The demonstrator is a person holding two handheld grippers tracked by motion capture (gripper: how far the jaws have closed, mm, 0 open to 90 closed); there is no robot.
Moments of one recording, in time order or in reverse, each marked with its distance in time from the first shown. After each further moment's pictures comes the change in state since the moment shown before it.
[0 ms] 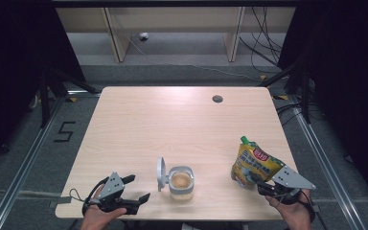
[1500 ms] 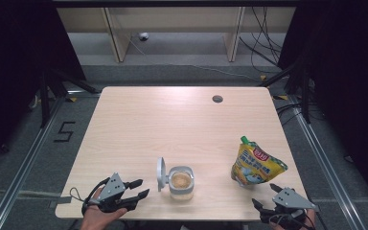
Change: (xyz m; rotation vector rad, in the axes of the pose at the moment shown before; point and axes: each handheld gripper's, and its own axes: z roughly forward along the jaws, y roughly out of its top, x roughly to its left) left arm -0.007 0.007 -0.006 0.005 -0.015 0.051; right arm 0.035 -0.025 -0.035 0.252 0.019 0.080
